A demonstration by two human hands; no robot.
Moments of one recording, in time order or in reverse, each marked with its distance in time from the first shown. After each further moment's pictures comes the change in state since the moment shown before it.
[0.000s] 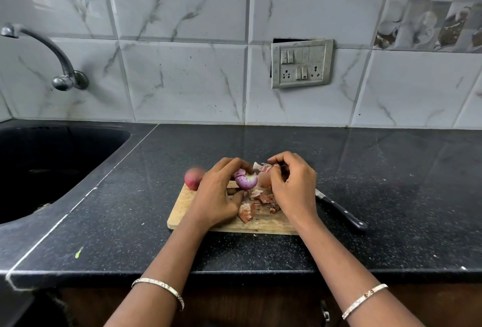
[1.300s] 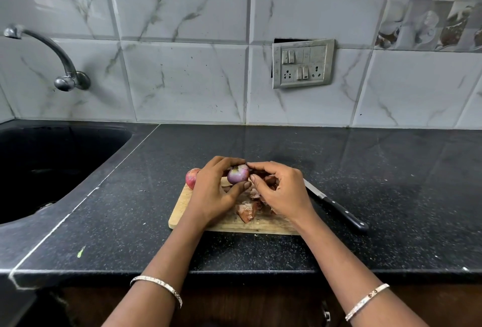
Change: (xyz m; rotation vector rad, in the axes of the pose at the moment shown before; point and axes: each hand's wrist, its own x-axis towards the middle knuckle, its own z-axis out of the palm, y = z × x) left_hand 0.001 -0.004 -0.004 -0.033 0.121 -0.054; right_hand -0.001 0.009 0.008 0.157 -0.273 -0.115
